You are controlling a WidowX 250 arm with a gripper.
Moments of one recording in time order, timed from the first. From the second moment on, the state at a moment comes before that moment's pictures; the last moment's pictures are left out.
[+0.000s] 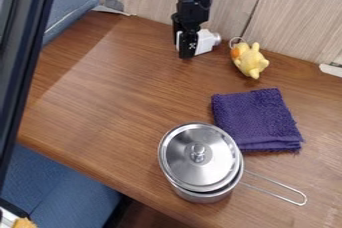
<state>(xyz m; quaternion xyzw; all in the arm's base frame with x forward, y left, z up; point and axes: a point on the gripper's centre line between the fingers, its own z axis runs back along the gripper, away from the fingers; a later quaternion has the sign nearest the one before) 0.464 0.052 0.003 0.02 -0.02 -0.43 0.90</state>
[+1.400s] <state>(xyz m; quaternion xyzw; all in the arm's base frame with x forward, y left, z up) 0.457 0.048 0.061 0.06 -0.08 -0.36 0.93</state>
